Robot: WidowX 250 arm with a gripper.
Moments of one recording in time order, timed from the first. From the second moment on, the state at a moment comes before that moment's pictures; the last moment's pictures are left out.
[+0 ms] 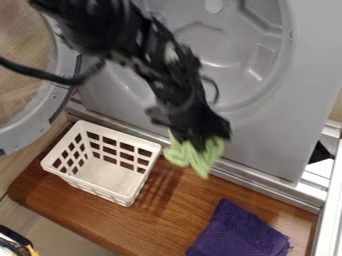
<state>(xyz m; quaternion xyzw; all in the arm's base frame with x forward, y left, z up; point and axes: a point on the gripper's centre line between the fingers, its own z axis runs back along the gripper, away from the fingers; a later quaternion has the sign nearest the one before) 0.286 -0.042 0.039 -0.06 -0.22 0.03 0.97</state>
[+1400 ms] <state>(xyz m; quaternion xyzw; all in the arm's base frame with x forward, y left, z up) 0.260 -0.120 -0.044 -0.07 -0.13 -0.09 0.99</state>
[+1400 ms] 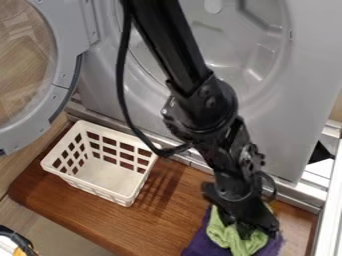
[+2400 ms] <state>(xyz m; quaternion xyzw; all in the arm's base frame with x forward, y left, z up) 0.256 -0.111 -0.015 -0.05 -0.15 -0.09 0.98</state>
